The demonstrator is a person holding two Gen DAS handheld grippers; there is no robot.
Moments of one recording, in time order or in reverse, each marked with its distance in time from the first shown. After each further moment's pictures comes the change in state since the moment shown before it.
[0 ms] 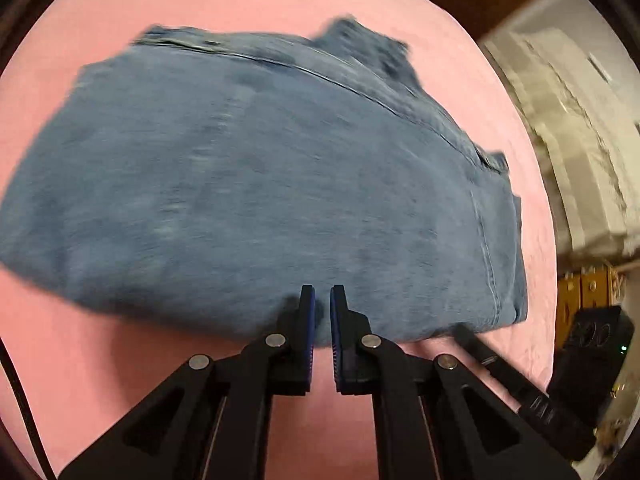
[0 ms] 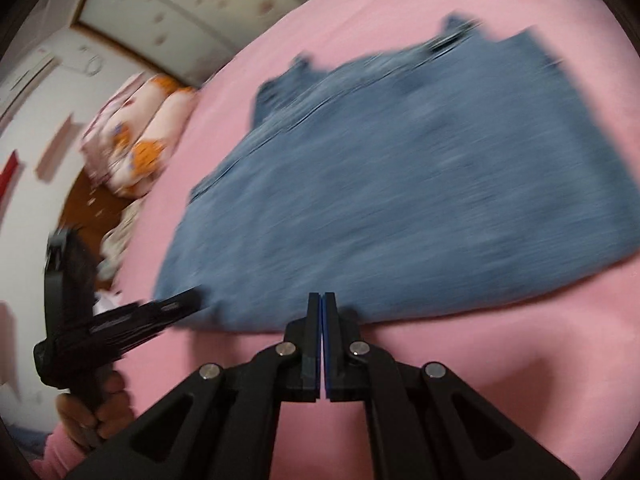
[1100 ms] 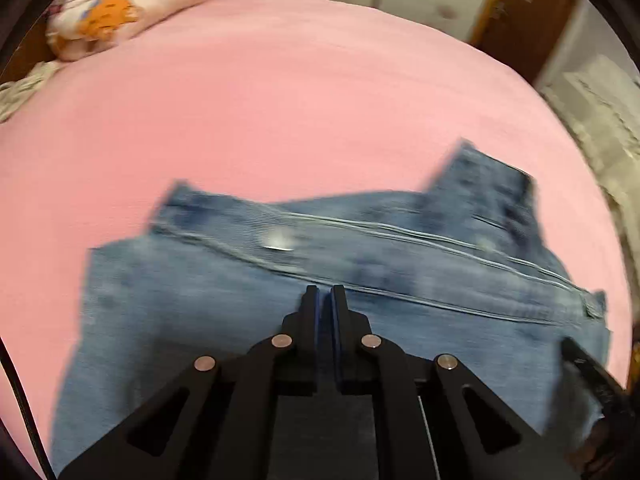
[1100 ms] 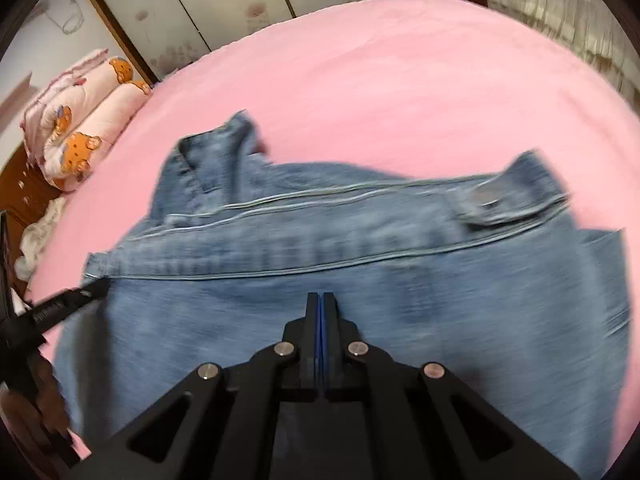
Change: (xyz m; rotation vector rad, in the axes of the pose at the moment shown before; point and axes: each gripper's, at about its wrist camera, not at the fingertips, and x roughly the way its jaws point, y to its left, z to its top) left arm 0.020 0.061 0.154 -0.056 -0.269 0.303; right arm 0.071 -0.017 0.164 -0.178 -0.106 -0.355
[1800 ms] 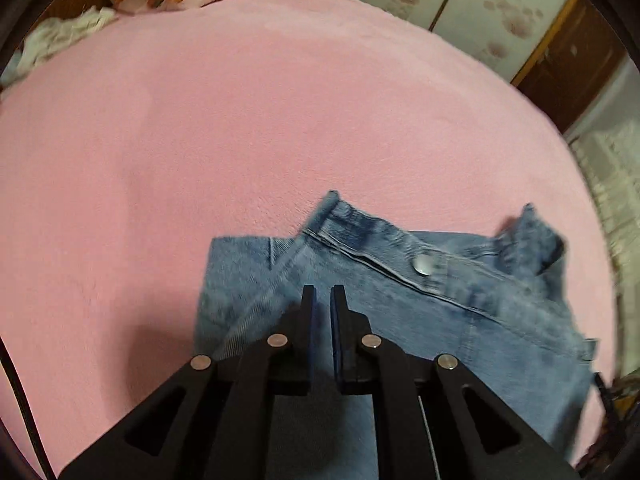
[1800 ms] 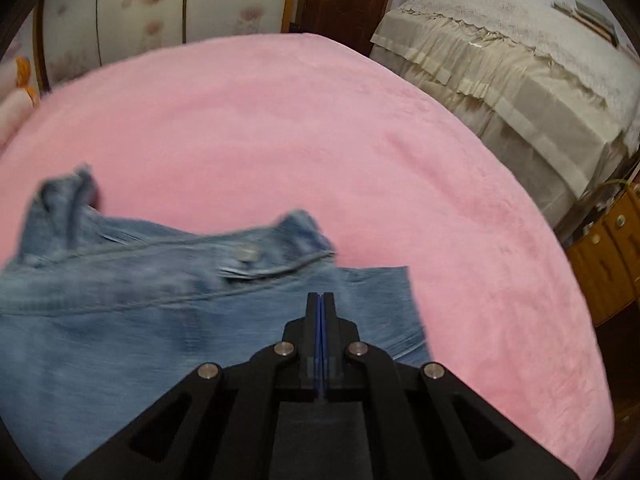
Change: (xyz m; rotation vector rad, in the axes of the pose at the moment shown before) left arm -0.031 0.091 0.003 -0.198 -0.002 -0.039; right arm -0.045 -0.029 0.010 0.042 -0.131 -0.511
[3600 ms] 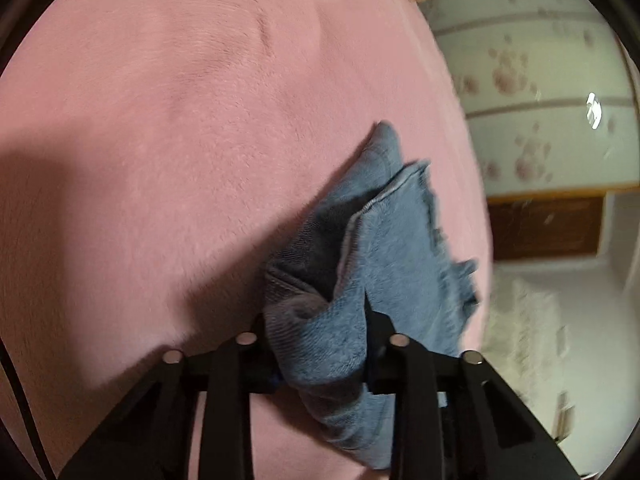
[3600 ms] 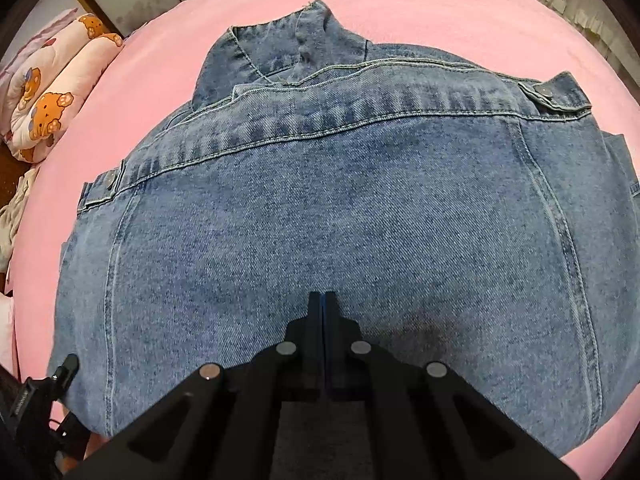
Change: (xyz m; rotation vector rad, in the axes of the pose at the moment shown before) left arm -0.019 0.134 -0.138 -0.652 0.016 -0.427; right arm -0.025 0.183 -0.080 -0.059 0.335 0.395
